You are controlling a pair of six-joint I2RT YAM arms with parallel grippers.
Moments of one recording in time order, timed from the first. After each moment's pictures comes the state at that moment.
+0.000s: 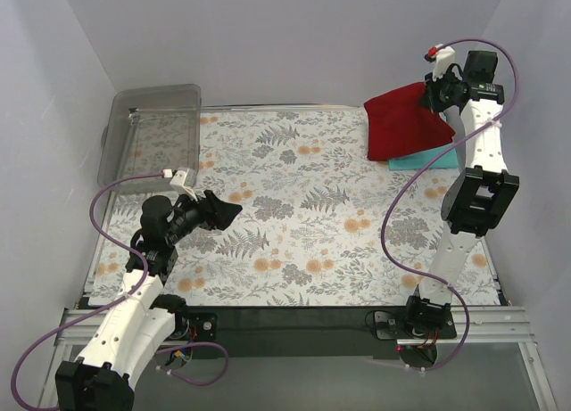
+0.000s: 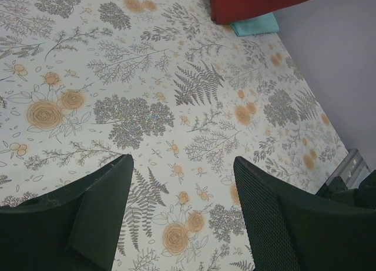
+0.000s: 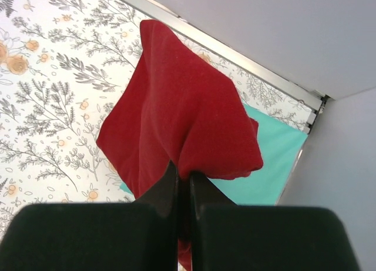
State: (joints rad) left arm -0.18 0.71 0.46 0.02 0.51 -0.44; right arm -0.19 2.09 2.16 -0.73 -0.52 -0.52
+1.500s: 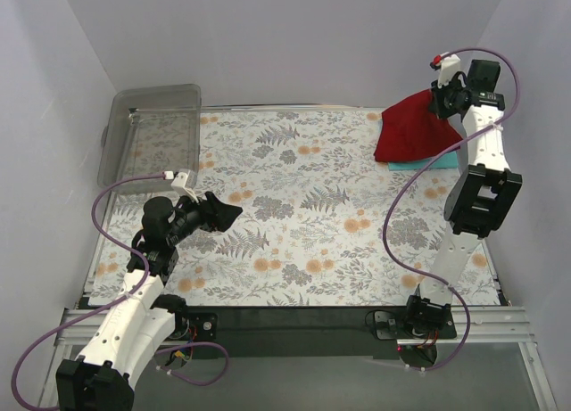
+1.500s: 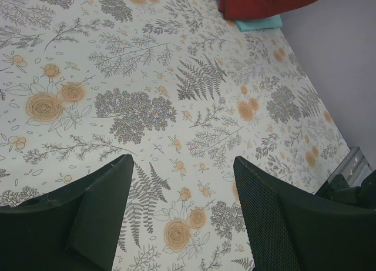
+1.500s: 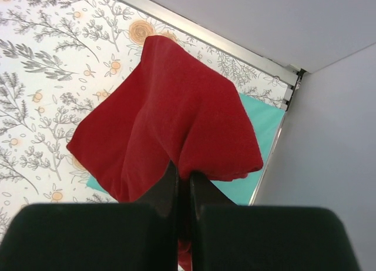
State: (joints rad) left arm -0.18 0.71 0.45 0.03 0.51 -0.44; right arm -0.22 2.07 2.05 -0.62 -0.45 -0.53
